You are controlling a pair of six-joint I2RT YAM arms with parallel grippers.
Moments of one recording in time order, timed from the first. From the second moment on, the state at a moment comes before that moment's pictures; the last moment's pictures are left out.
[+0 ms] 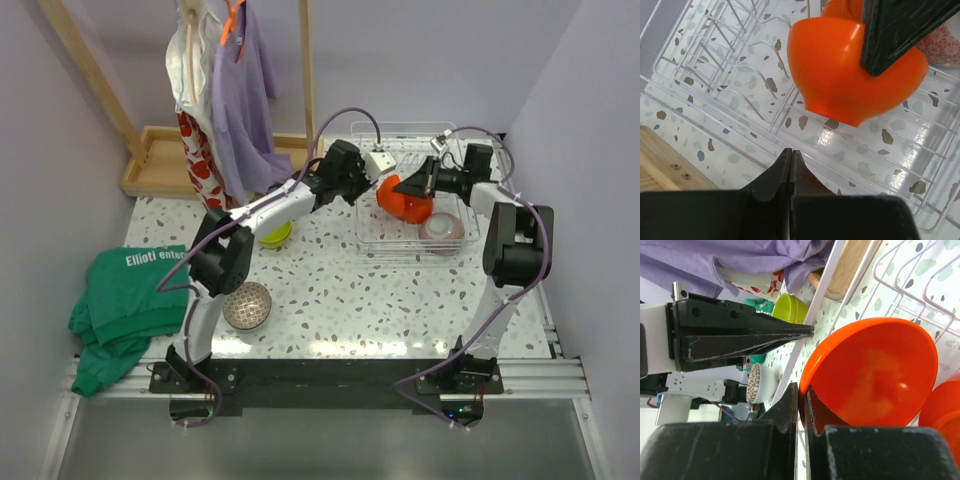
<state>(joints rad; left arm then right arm) -0.69 2.17 1.83 -0.26 0.15 0.35 -0.12 1.99 1.33 0.02 -1.25 0.47</state>
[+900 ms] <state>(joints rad) -0.76 2.33 1.93 -0.15 0.21 0.32 -0.22 2.04 1.45 -0.28 -1.09 0.20</state>
